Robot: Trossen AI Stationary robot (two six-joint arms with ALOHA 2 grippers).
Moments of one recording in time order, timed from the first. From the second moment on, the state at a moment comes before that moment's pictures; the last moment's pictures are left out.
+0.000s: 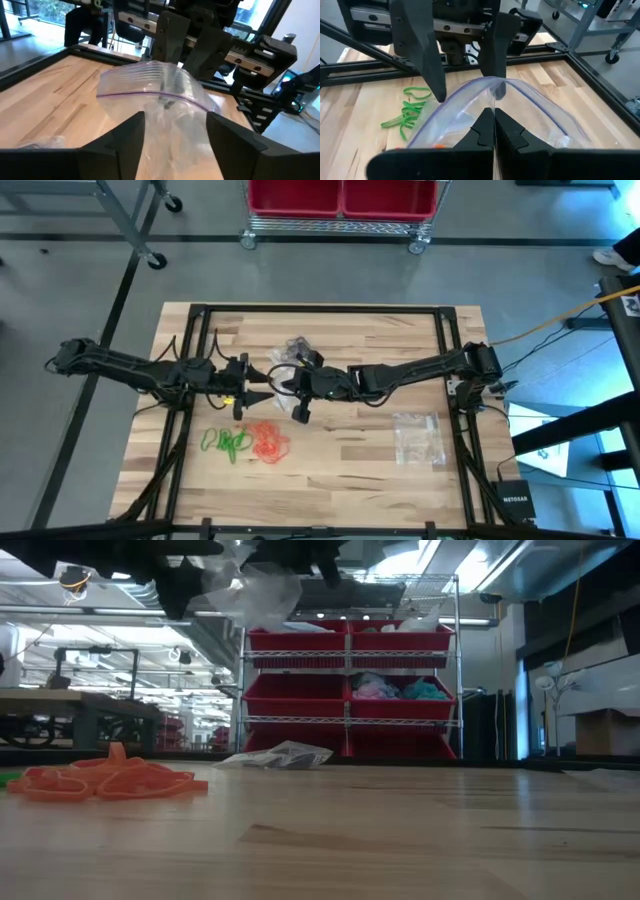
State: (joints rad) left arm -0.13 0.81 0.42 0.25 -0.18 -0.25; right arm 0.14 1.85 1.50 -0.10 0.31 0.14
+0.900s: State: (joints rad) left arm -0.14 0.67 0.42 0.04 -0.18 -0.23; right arm 0.16 1.77 1.50 -0.29 0.35 0.18
